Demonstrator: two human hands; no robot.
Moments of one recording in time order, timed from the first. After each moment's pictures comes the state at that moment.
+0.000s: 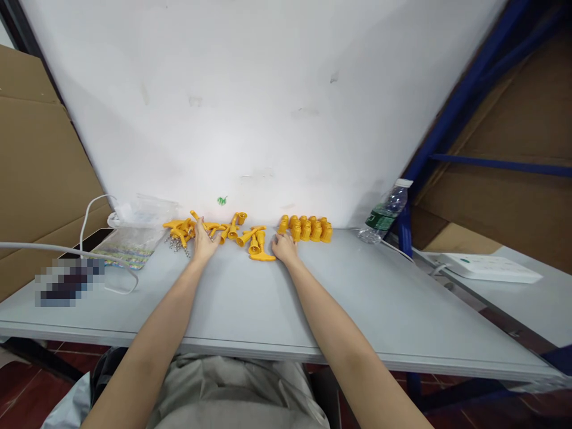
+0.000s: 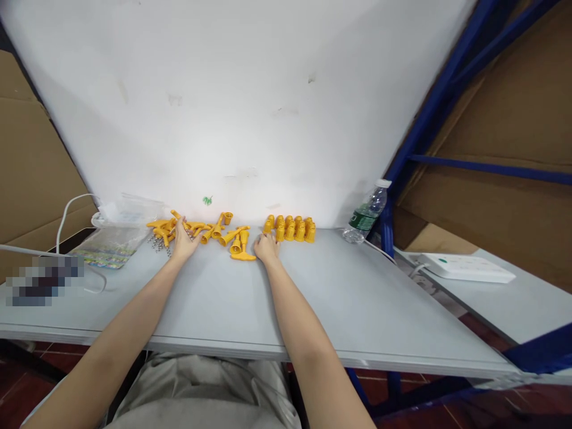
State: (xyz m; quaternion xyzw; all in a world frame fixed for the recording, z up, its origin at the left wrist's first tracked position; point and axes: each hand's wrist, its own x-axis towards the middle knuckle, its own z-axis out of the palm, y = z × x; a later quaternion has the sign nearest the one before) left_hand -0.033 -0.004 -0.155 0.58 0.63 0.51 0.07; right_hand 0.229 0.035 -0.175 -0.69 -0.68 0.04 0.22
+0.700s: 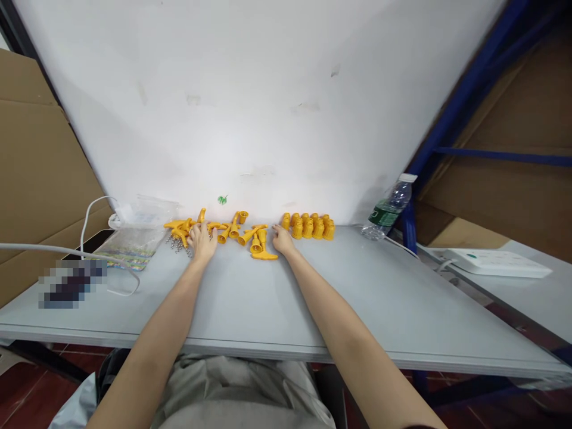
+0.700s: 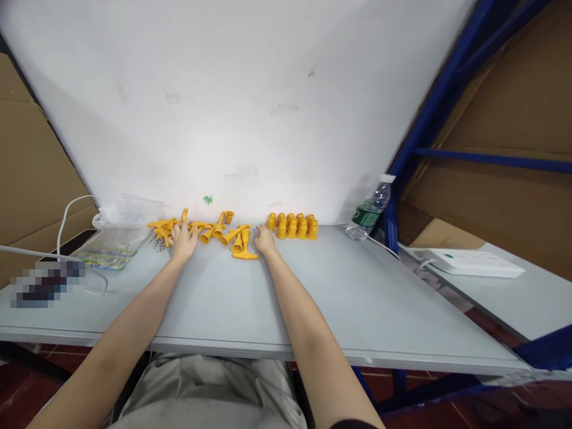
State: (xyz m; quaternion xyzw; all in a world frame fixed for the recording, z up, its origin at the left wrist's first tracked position) left_hand -0.025 -0.017 -0.139 0.55 0.73 0.40 -0.01; right_hand 0.225 0.062 -0.172 -0.64 -0.67 0.14 0.34
